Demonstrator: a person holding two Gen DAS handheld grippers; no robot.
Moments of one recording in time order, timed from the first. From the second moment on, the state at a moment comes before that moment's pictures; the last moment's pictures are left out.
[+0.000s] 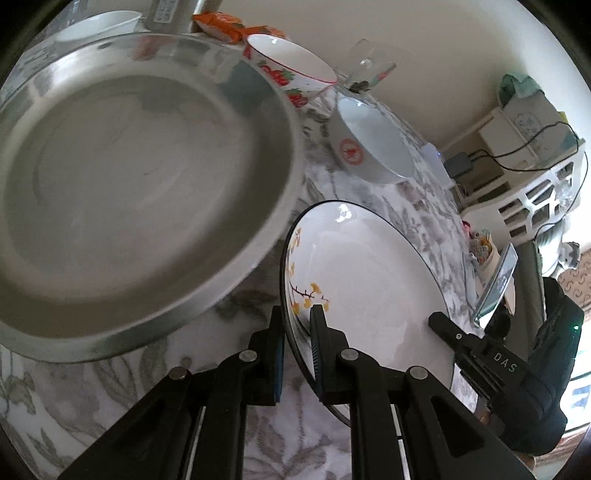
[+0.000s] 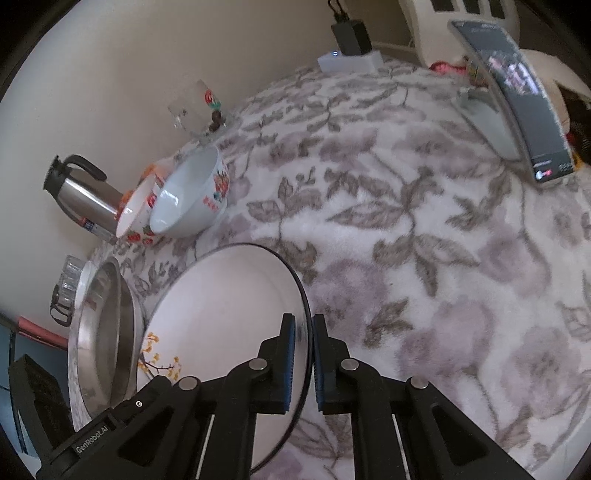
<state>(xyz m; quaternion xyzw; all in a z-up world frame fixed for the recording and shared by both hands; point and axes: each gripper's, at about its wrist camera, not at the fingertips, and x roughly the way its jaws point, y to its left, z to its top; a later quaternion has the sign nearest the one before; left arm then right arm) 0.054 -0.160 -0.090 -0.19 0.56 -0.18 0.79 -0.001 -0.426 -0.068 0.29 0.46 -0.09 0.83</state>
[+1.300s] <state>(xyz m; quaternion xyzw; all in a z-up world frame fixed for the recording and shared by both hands) 0.051 -0.115 0.013 -0.19 0.45 -0.25 0.84 -0.026 -0.384 0.020 0.27 0.34 -0.05 0.90</state>
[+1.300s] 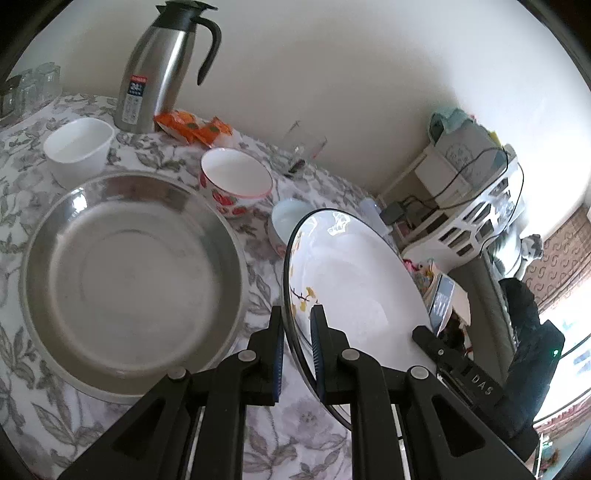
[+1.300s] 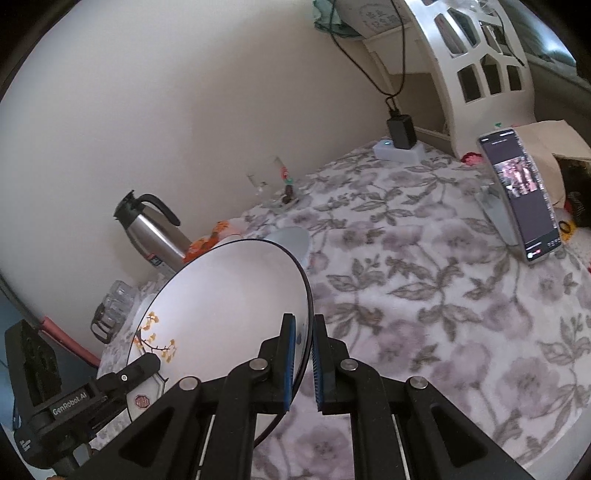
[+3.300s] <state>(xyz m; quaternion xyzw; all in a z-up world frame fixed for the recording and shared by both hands) 0.128 0.060 -0.059 -0.33 0.49 -0.11 0.80 0.080 -0.219 -0.040 0.23 0.42 -0.01 0.88</state>
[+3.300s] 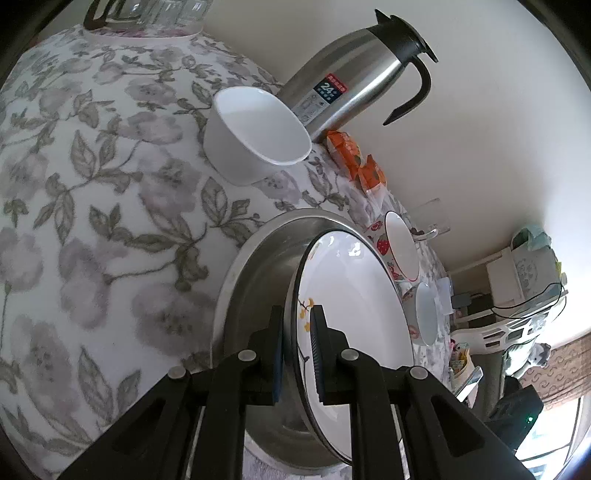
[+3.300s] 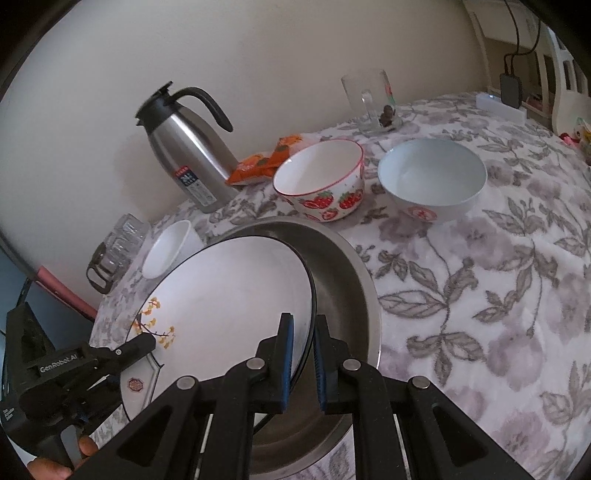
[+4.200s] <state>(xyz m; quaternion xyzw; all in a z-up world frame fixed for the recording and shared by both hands) 0.142 0.047 -0.081 -0.29 0.52 -0.09 0.80 0.094 -0.222 -0.059 0.22 0.43 -0.01 0.87</state>
